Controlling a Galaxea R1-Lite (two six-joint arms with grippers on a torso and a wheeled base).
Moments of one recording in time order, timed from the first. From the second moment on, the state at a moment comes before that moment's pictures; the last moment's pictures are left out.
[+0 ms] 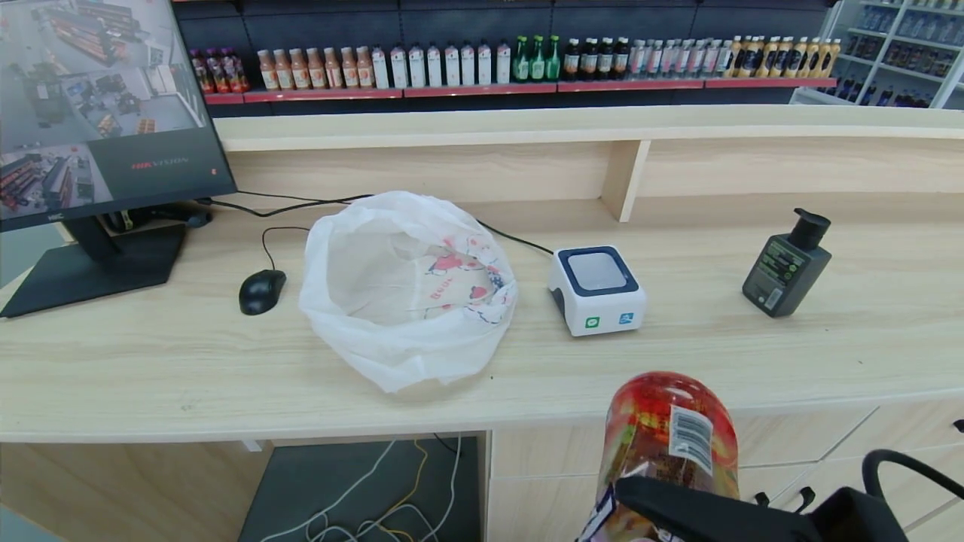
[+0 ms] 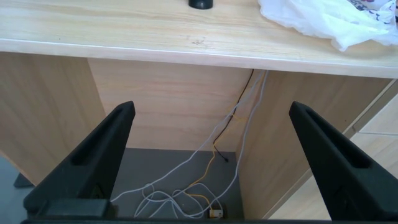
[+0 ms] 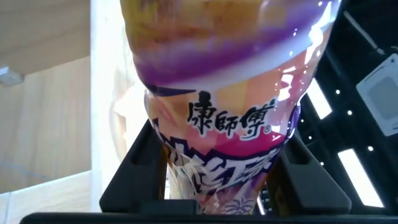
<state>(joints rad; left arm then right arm) 0.00 0.00 0.00 0.00 0.01 -0.01 1.13 1.48 -0.15 -1.57 0.03 -1.47</state>
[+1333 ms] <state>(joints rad) 0.00 0.00 0.00 0.00 0.01 -0.01 0.94 1.49 -0.19 -1.57 0.23 -1.50</state>
